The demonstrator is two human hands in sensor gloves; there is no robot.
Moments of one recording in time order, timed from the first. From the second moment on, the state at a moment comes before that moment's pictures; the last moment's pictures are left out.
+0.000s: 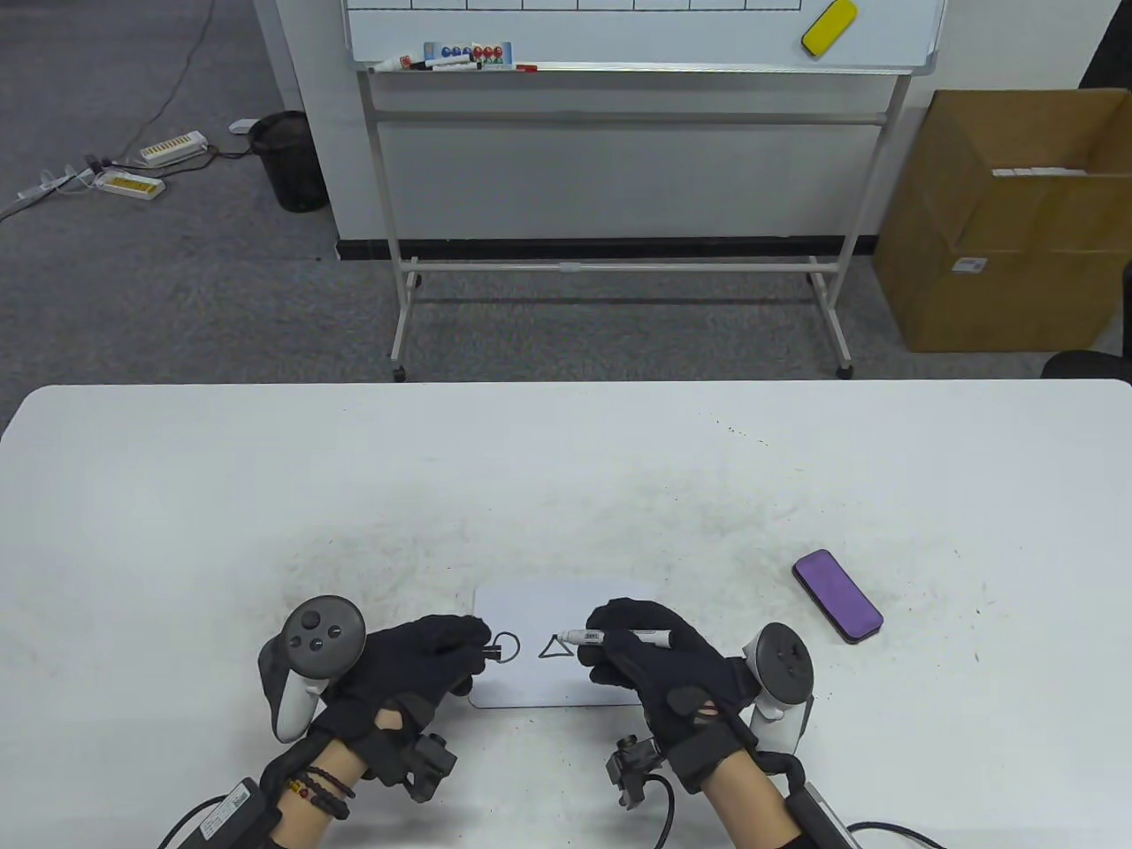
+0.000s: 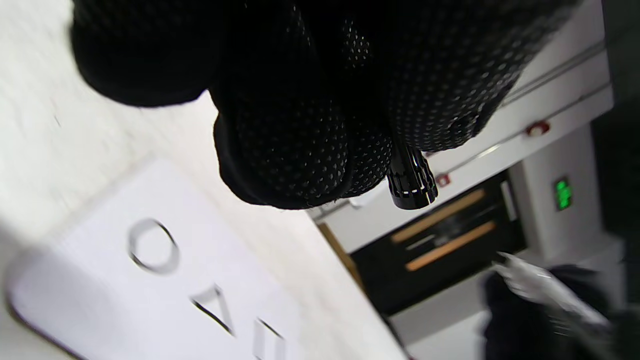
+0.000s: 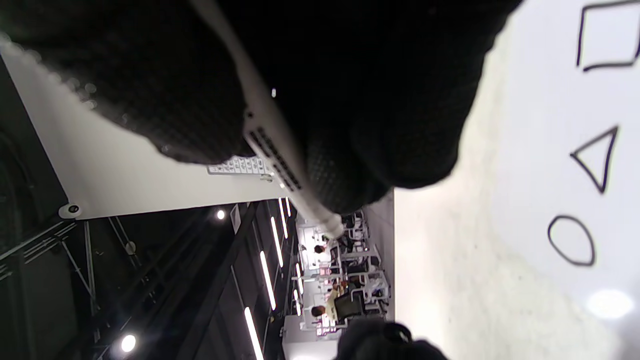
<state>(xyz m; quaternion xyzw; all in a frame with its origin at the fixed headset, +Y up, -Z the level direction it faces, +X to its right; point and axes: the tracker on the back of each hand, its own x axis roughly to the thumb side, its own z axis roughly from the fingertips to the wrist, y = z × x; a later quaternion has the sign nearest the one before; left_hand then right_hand) -0.222 -0.710 -0.329 -0.05 -0.08 0.52 0.85 0.107 -0.726 -0.315 0.01 0.05 0.64 0.77</state>
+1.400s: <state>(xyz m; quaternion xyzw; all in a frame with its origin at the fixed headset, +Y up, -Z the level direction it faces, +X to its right) -0.157 -0.697 -0.289 0.09 -0.24 0.28 0.92 0.078 -0.713 -0.306 0.08 0.01 0.80 0.59</state>
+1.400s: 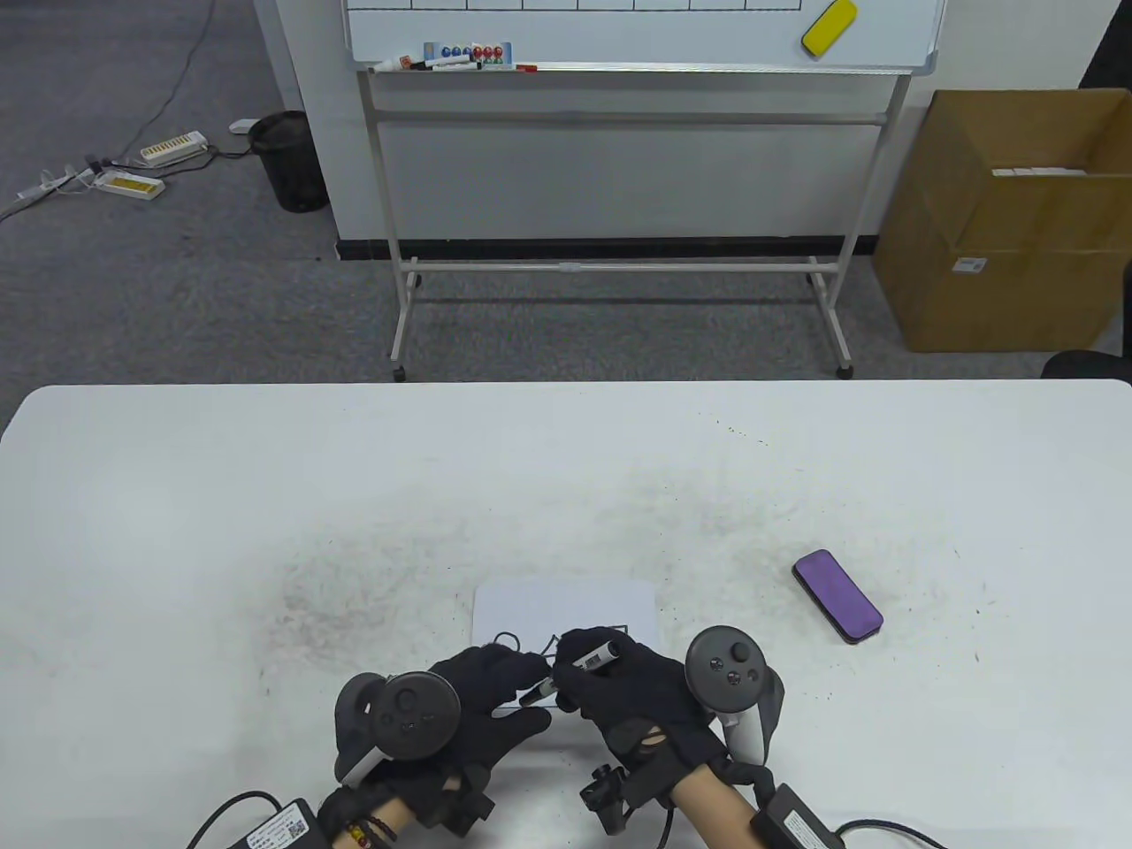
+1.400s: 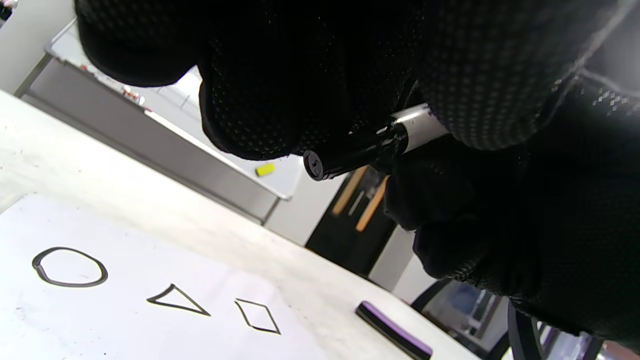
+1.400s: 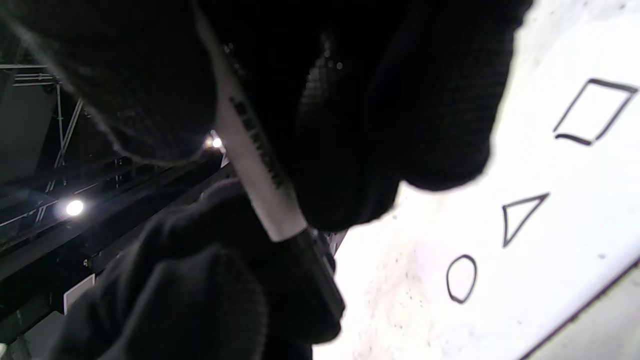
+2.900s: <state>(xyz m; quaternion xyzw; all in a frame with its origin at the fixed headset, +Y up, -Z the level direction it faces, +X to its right) -0.293 -0.719 -0.374 0.05 0.06 -0.04 1.00 0.185 -0.703 -0.333 0.06 -0.08 0.97 0.24</state>
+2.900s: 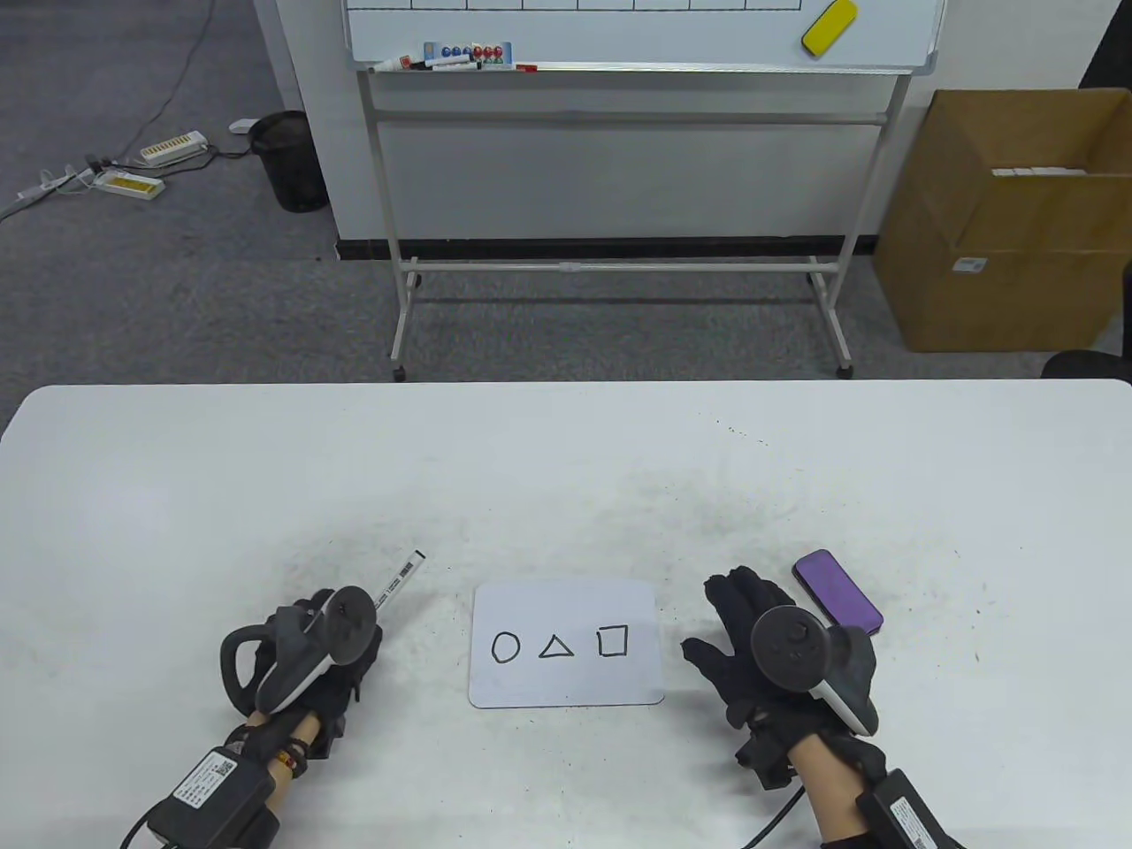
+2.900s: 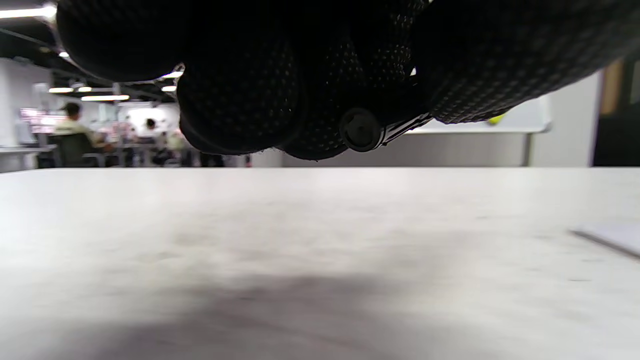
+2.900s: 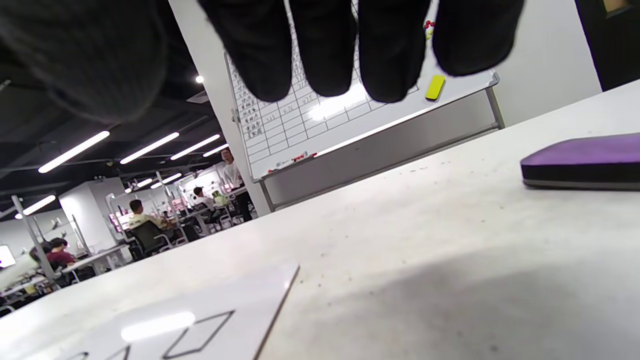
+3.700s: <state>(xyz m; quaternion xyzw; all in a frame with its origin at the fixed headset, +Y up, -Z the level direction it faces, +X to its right) -0.361 -0.754 -0.419 -0.10 0.23 -0.13 0.96 0.184 -0.702 -0.330 0.07 -0.06 0.96 0.25</state>
